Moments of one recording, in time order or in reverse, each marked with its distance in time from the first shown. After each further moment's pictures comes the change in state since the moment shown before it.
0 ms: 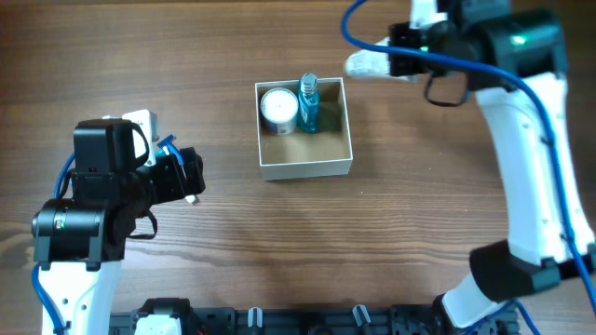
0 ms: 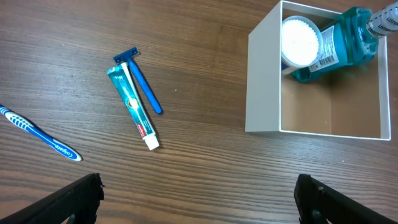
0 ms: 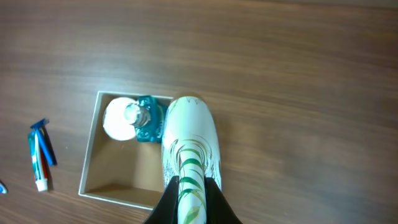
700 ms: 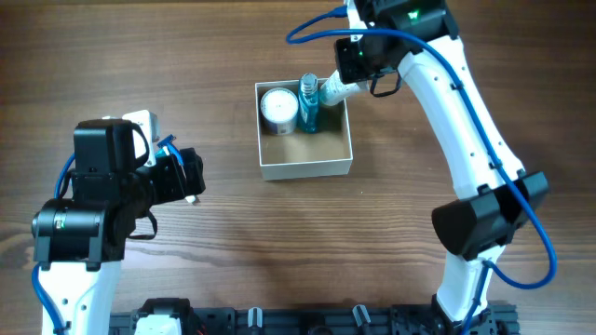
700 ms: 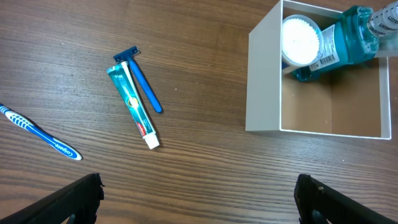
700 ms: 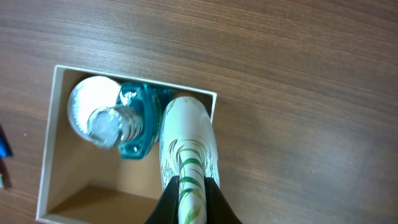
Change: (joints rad) left arm 0.000 0.000 0.000 -0.003 0.000 0.000; right arm 0.080 0.255 0.000 0.055 0.040 0.000
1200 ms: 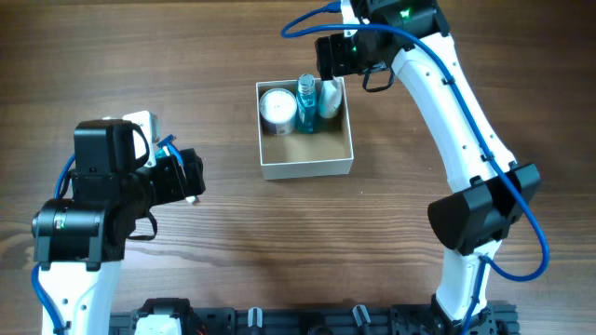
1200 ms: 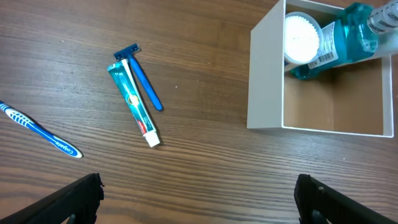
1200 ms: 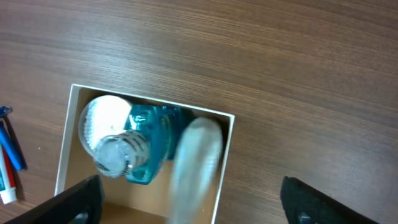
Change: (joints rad) left arm 0.000 0.000 0.000 -0.007 0.000 0.000; right arm 0.000 0.029 0.003 0.064 -0.046 0.011
